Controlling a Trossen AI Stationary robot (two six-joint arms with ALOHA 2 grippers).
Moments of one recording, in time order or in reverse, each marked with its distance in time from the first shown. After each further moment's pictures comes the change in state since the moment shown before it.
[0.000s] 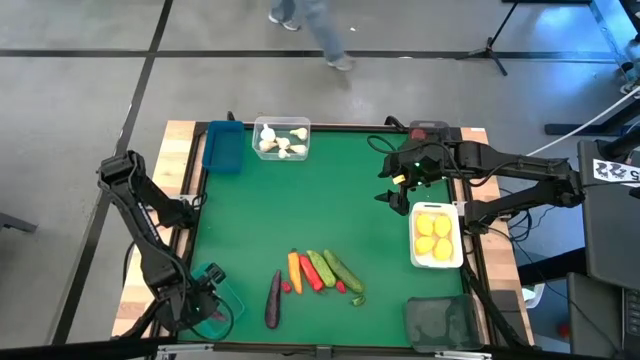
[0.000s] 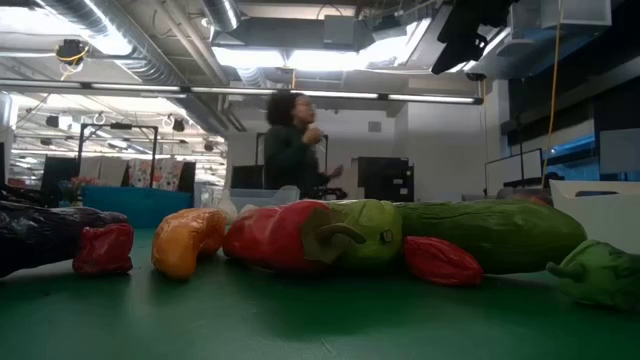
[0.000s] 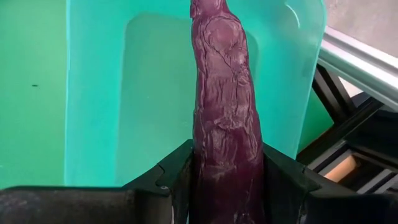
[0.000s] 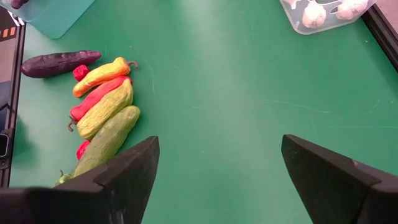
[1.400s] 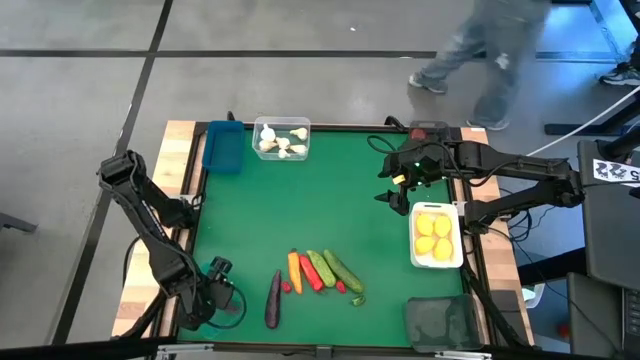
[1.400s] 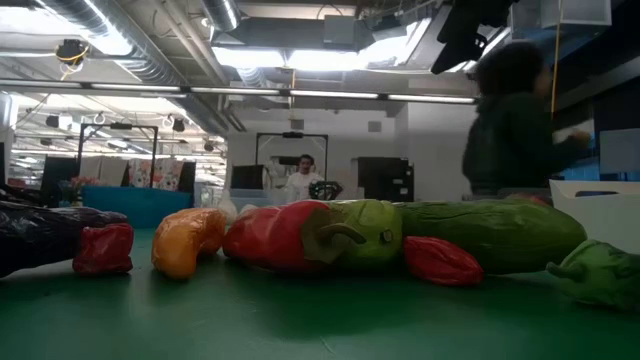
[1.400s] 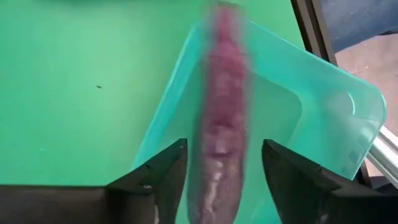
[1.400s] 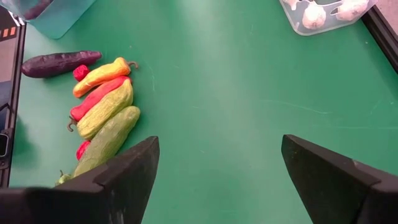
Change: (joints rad) left arm 0.084 0.000 0.000 0.046 -0.109 -0.203; right arm 0.000 0.000 0.000 0.003 0.000 -0.003
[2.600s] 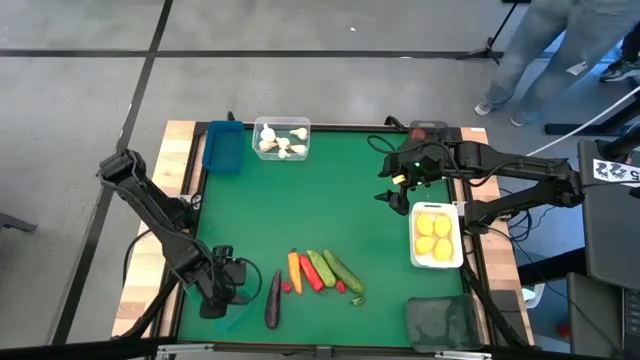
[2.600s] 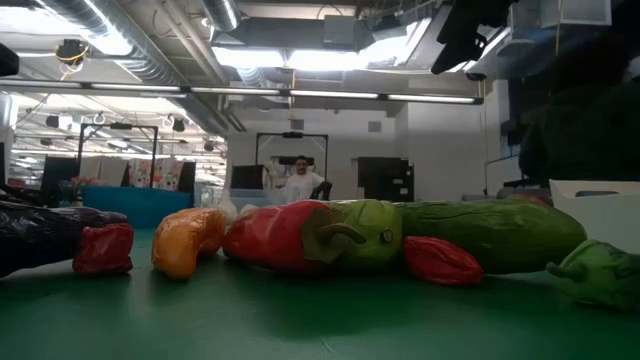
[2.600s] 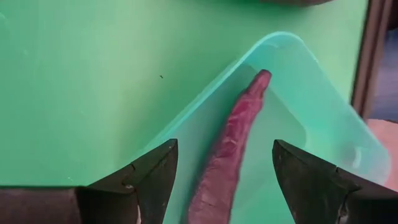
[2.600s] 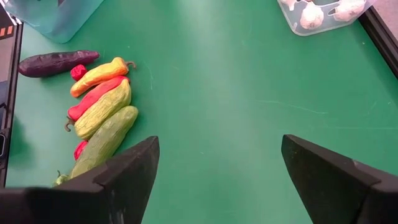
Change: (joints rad) left arm 0.149 -0.013 0.003 -0.045 0.009 -0.273; right arm 0.000 0.000 0.000 -0.001 0.008 -0.004
